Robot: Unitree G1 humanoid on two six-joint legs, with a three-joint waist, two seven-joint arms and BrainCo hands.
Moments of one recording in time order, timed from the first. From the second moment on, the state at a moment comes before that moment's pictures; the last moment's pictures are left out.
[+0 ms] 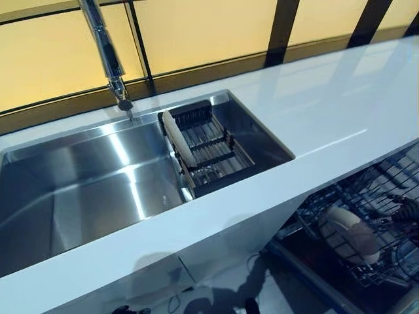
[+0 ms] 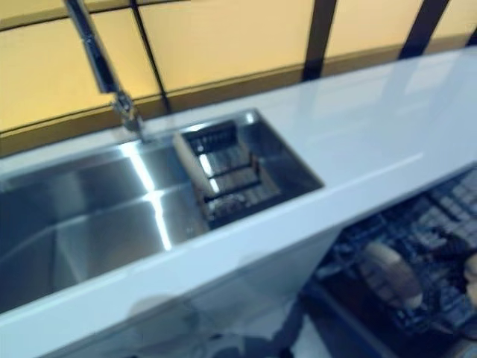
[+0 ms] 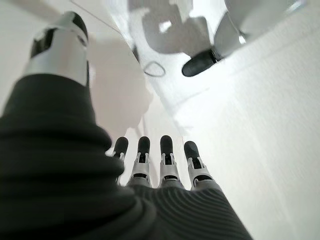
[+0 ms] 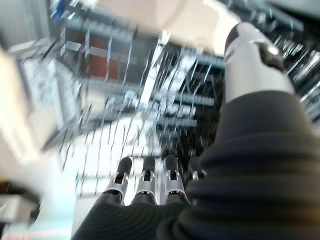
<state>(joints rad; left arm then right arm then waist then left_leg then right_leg) -0.09 0.35 -0.17 1.13 -0.18 0.15 0.08 -0.30 -1.10 0.02 0.66 -0.09 0.24 0.28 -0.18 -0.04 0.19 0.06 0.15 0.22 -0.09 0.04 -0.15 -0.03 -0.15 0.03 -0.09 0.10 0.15</state>
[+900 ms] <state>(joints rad) -0.03 0.36 -0.18 1.22 -0.17 0.16 0.09 -0.83 -1.47 0.28 0.76 -0.03 0.34 0.15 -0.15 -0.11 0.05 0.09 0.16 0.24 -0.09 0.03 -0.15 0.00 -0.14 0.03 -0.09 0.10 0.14</state>
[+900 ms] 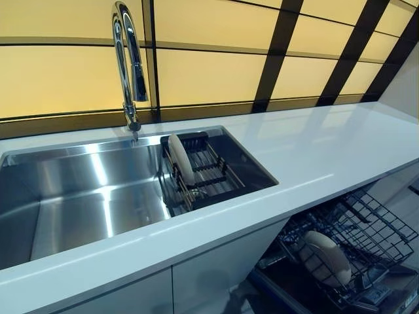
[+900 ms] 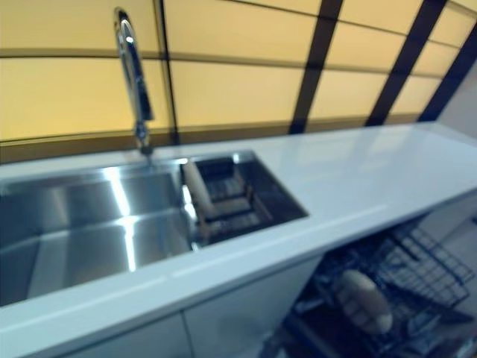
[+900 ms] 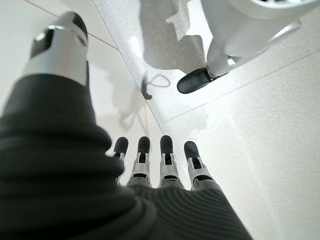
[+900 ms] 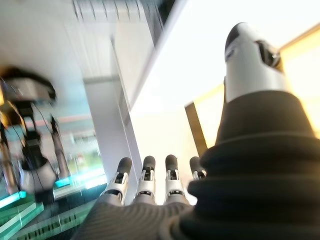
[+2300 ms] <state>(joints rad) 0.07 0.35 -0.24 1.12 -0.18 0.14 0.07 -1.17 -1.35 0.80 0.37 -0.88 -0.24 -0.29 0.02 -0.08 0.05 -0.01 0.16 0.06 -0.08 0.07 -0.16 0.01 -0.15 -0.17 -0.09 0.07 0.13</state>
